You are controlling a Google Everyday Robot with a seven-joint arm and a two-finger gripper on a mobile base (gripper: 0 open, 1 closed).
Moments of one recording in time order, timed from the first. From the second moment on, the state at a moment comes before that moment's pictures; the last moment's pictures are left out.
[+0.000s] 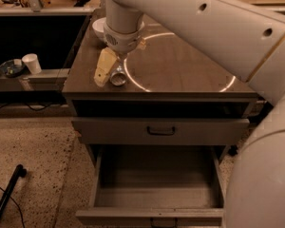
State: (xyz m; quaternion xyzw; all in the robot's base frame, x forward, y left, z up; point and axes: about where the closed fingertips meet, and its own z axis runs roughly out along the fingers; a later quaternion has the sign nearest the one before) arm 0.631 0.045 0.878 -0.44 0.89 0.00 0.15
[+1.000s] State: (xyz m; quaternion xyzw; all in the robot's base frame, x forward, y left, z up) arm 0.640 0.078 0.848 -0.42 0.90 0.01 0.12
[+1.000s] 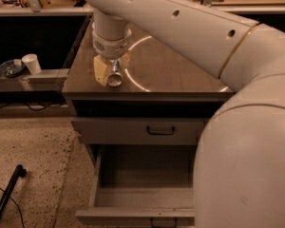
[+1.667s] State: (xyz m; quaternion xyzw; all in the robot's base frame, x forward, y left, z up) arm 0.632 0.091 0.851 -0.47 0.86 0.09 0.16
